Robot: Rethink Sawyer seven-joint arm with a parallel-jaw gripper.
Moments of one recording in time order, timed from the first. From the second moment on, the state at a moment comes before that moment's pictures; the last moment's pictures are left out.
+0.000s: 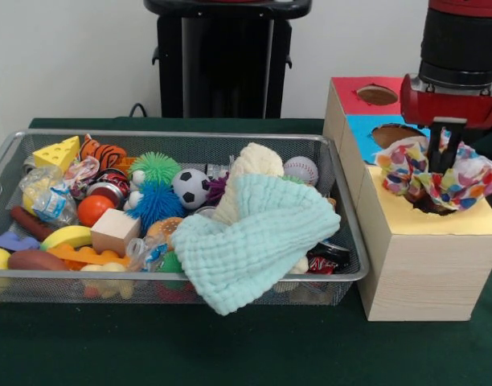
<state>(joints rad) 0.06 -0.60 0.01 1.47 -0.01 0.58 1.99</state>
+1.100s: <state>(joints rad) 0.06 -0.54 0.00 1.44 -0.02 0.50 1.99</state>
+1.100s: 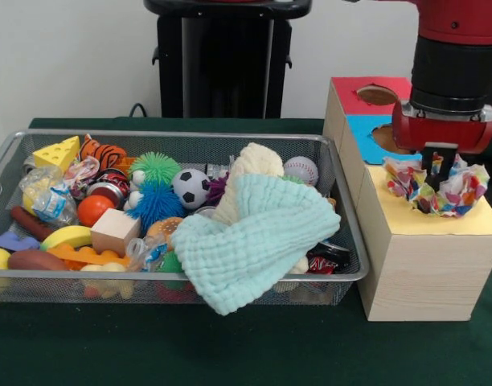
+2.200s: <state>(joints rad) -0.13 -0.50 0.18 1.57 -0.02 0.22 1.99</state>
